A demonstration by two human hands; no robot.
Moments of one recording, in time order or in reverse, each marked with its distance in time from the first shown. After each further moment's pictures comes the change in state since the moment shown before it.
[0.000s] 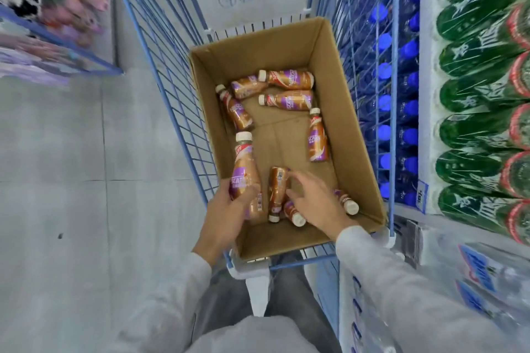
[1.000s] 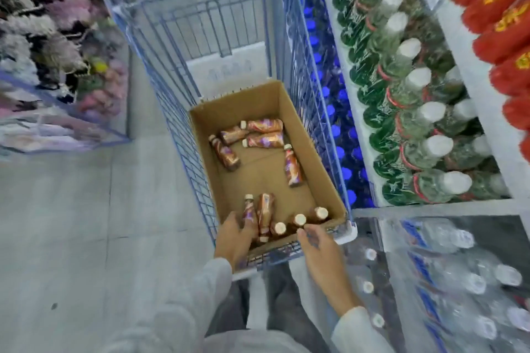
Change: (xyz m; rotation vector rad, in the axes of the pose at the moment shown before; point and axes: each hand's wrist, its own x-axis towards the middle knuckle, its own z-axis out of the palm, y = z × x) left_hand -0.057 -0.028 0.034 0.482 0.105 0.195; right_hand -0.172 0.014 0.015 0.609 0.372 0.201
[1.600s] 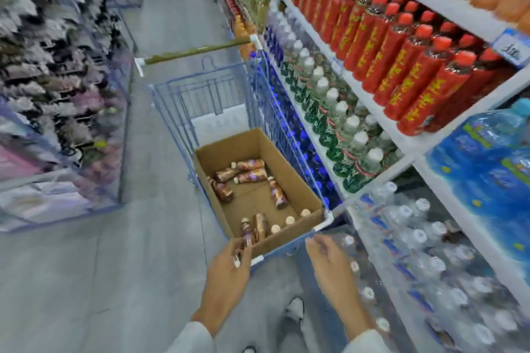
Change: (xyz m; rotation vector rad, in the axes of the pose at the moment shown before) left_hand -0.188 -0.070 -0.080 -0.109 0.040 0.506; right_hand -0.190 0.027 0.003 0.133 0.269 -0.206
